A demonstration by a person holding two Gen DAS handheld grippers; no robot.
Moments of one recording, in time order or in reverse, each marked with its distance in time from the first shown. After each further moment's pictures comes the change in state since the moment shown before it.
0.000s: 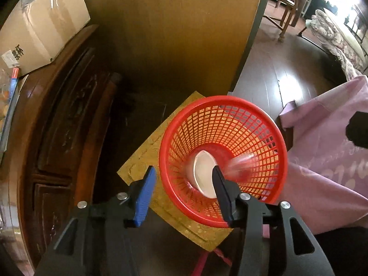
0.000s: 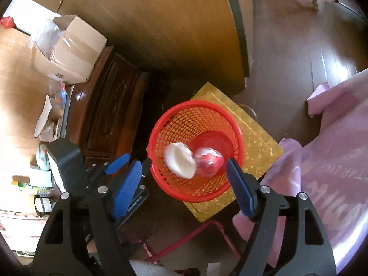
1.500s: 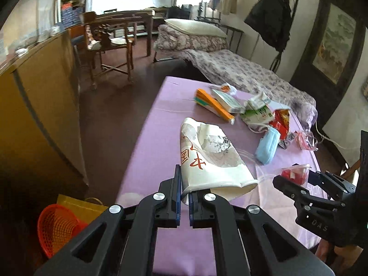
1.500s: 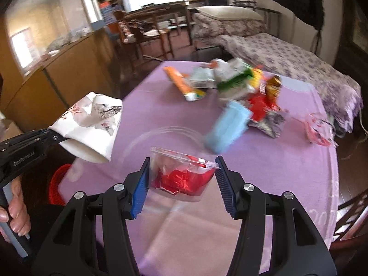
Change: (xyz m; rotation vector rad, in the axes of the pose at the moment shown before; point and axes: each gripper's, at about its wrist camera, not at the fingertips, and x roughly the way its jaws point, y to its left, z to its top) left arm -0.184 -0.333 -0.062 0.585 -0.339 -0.503; right arm -0.250 -0.232 -0.239 0.364 -0.627 -0.484
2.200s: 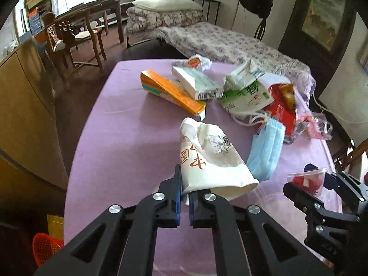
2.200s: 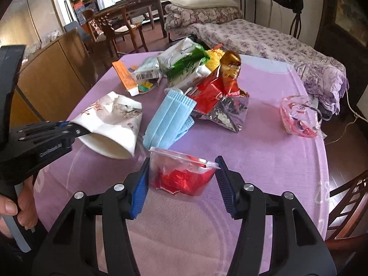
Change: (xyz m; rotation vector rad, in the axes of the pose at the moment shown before) left arm 0.122 -0.079 0.033 0.156 0.152 -0.054; right arm 0.038 -0.067 0.004 0.119 0.053 -0.128
